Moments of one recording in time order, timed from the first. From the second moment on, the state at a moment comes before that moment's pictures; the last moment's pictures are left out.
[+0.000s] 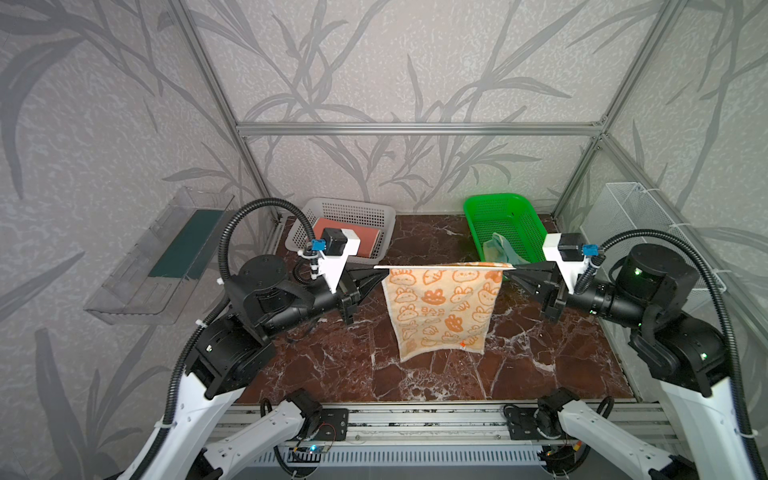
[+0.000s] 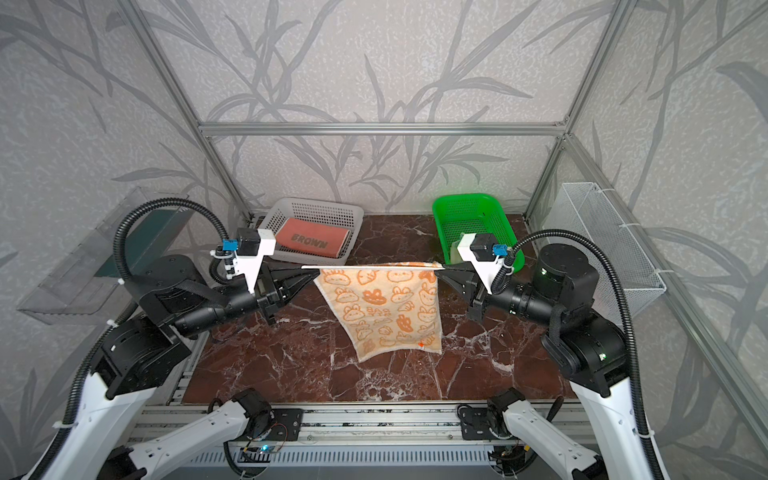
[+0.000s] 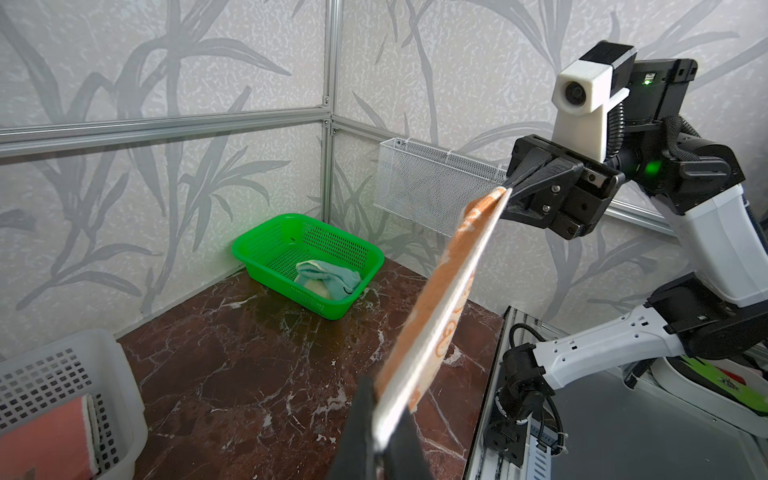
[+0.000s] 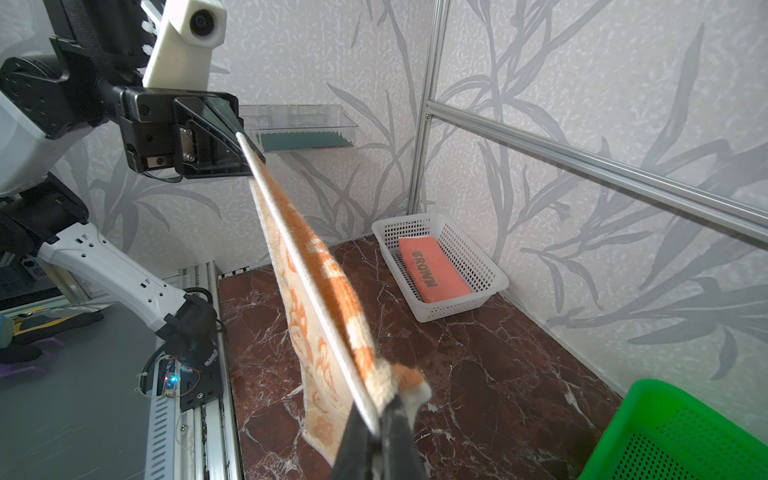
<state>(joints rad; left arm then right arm) -0.62 0.85 1.41 -0.65 0.37 -0.13 0.39 0.87 1.48 -0.81 -0.62 -0.17</state>
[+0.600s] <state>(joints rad) -0.53 1.29 1.50 -0.63 0.00 0.03 0.37 1.23 1.43 -0.72 -0.29 -0.25</state>
